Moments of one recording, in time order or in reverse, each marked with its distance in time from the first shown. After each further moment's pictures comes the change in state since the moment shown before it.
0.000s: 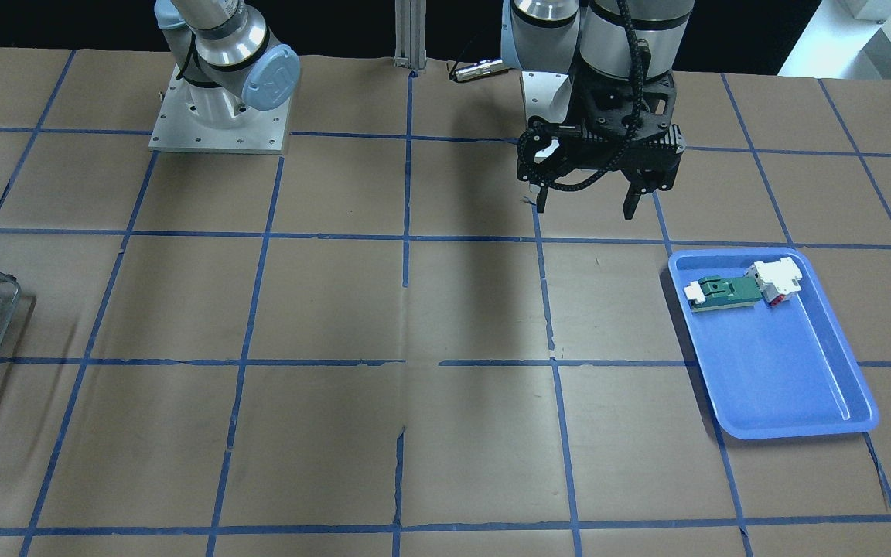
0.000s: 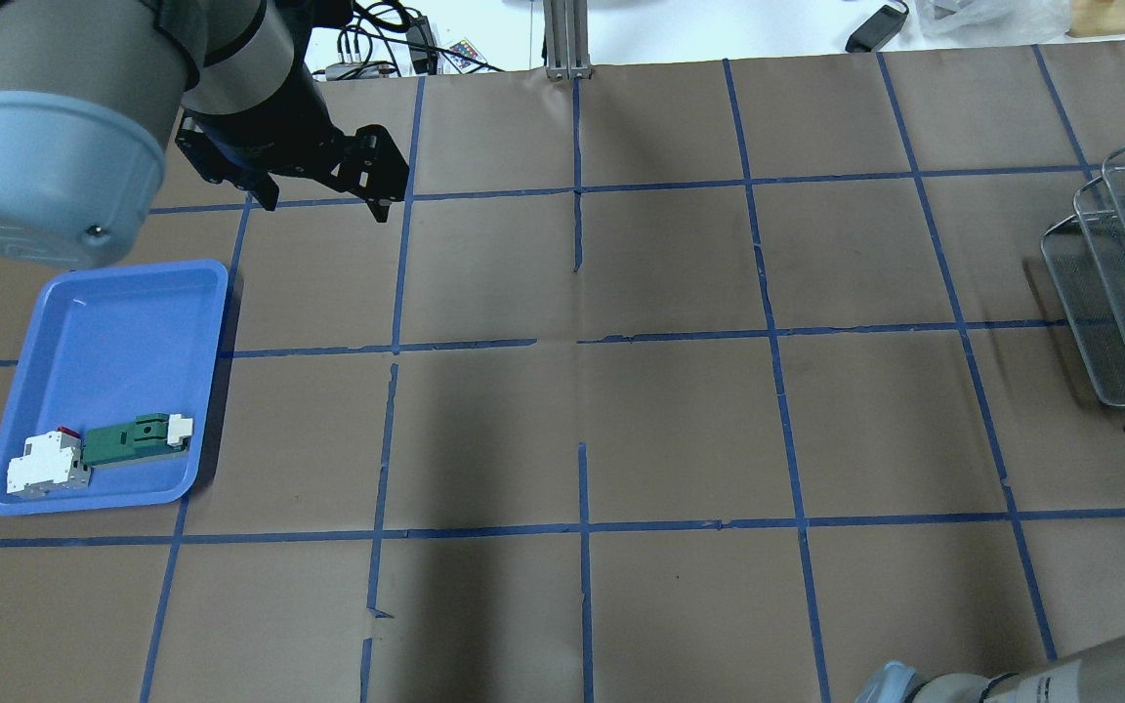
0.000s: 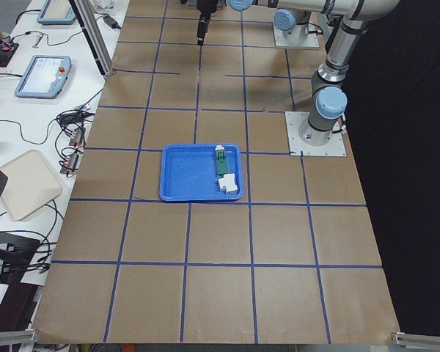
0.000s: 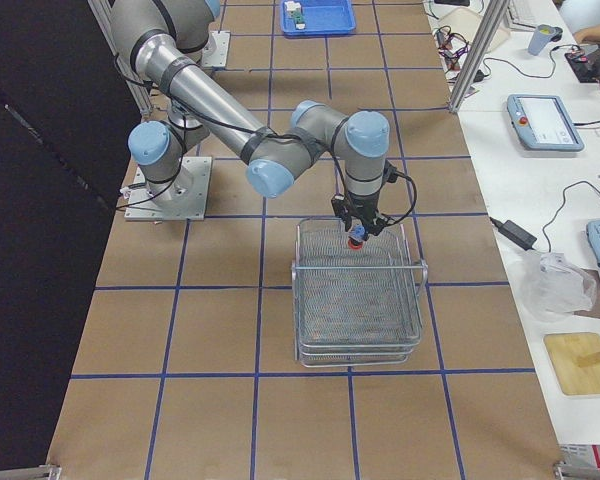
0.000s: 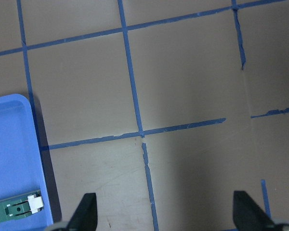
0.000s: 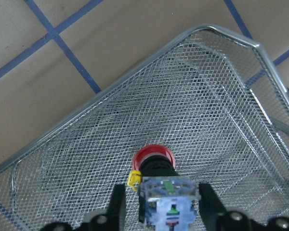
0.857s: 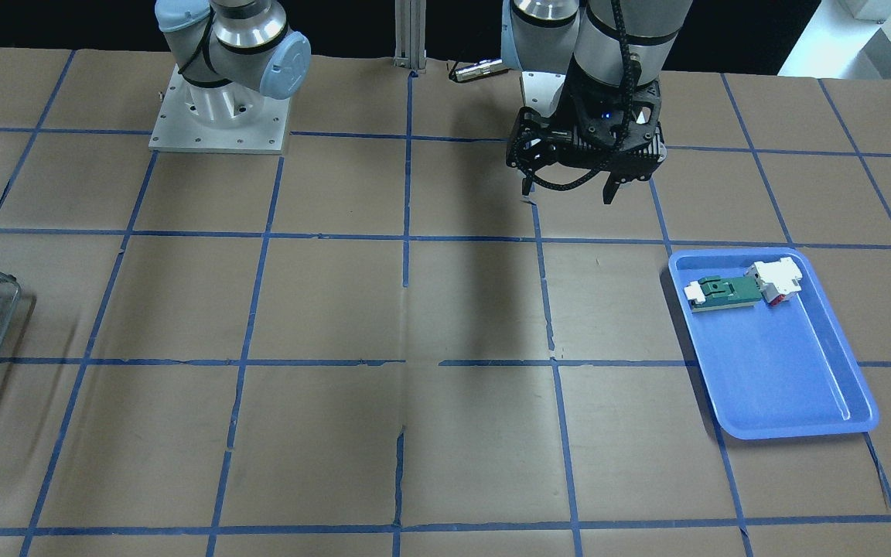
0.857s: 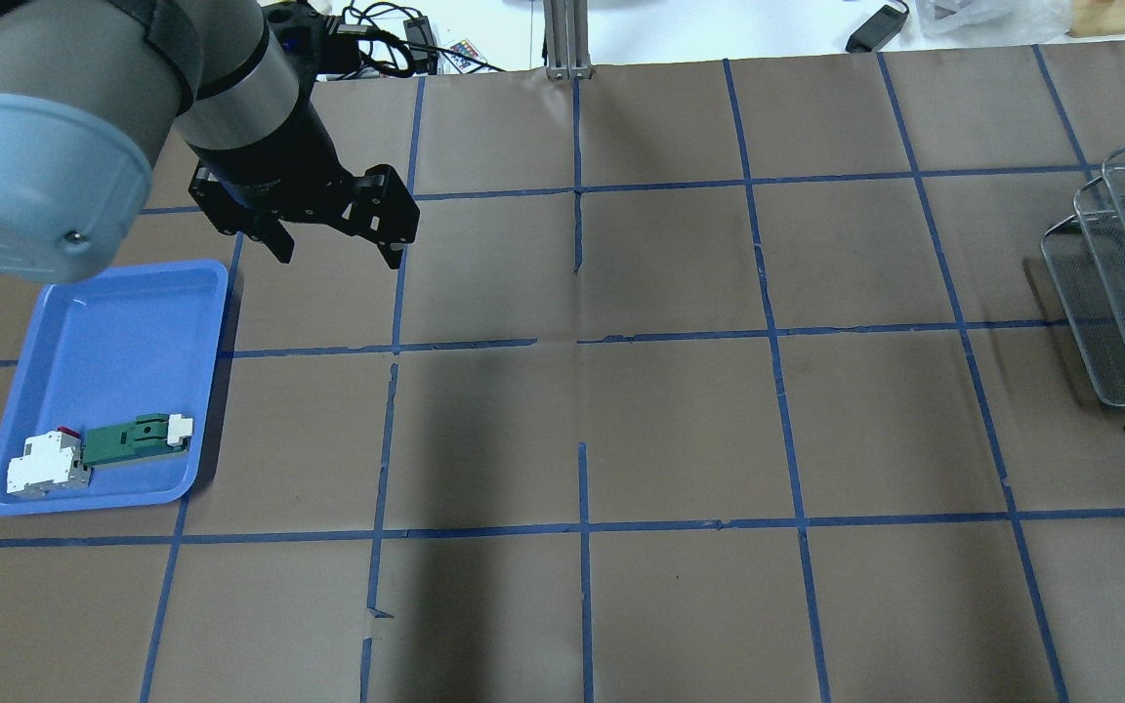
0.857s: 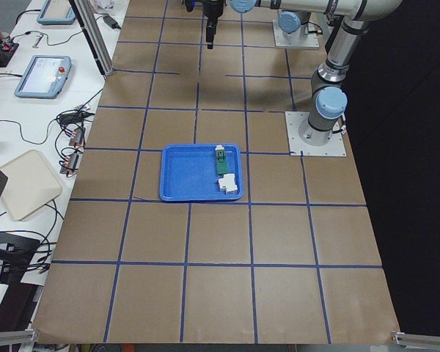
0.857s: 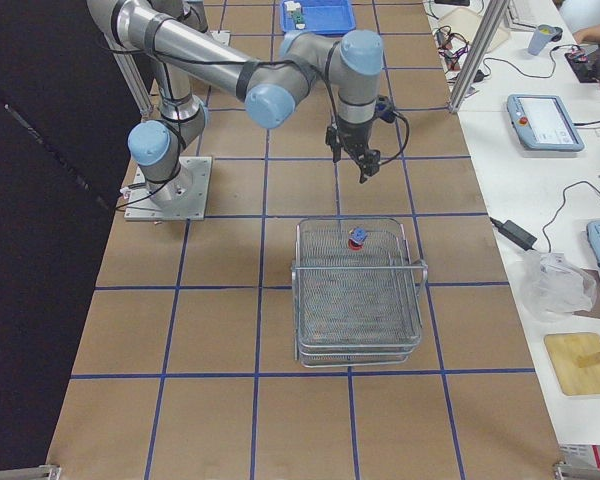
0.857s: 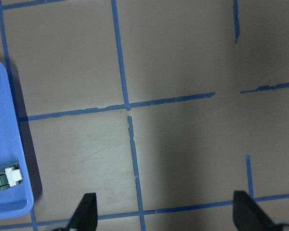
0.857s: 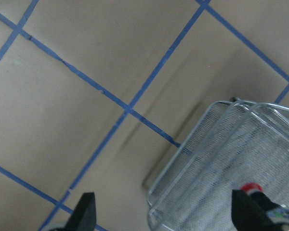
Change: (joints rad) left arm 0.010 0.015 -0.021 -0.109 -0.075 -0.008; right arm 0.274 -0.205 0.017 0.229 -0.046 0.591
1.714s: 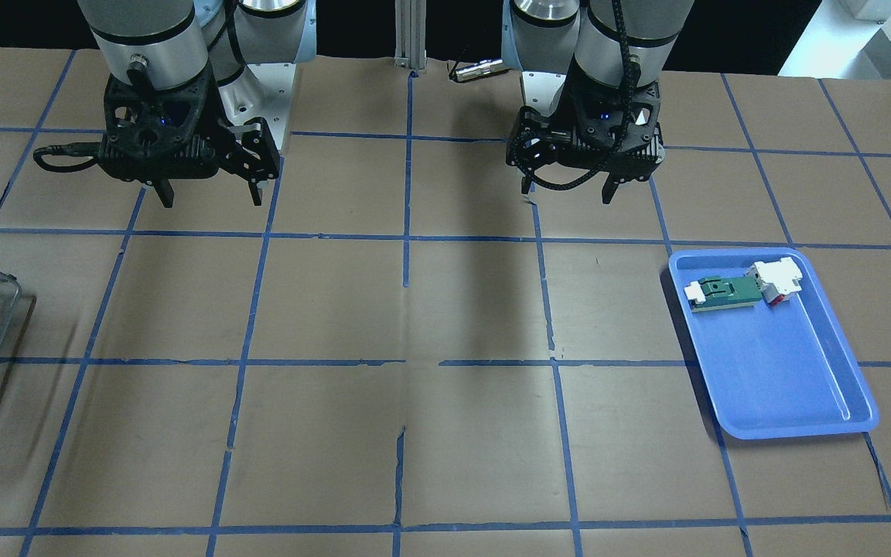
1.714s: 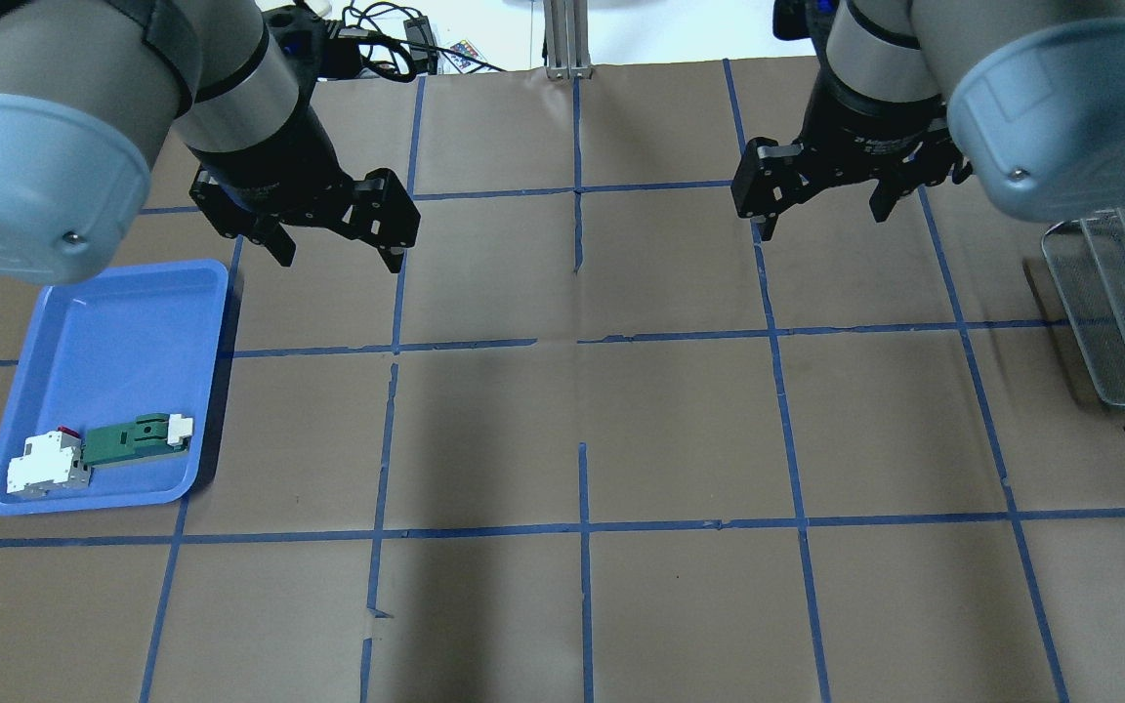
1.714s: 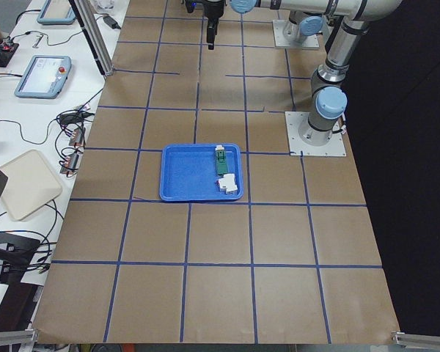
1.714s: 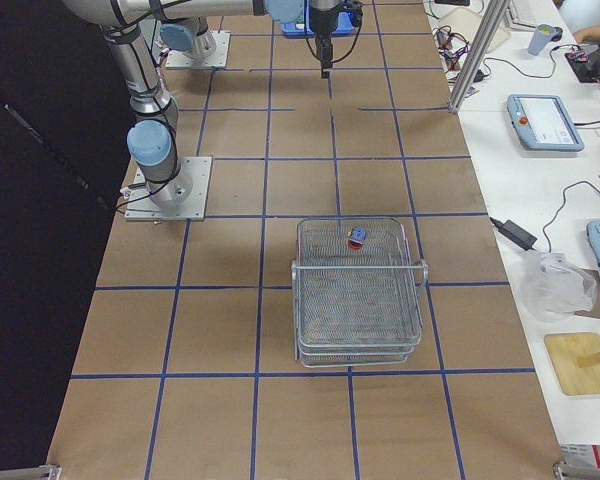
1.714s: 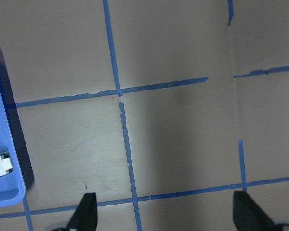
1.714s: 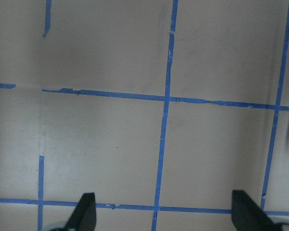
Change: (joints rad) left arm 0.001 0.001 -0.008 0.003 -0.004 0.012; right arm 0.505 -0.057 0.012 0.096 0.014 1.070
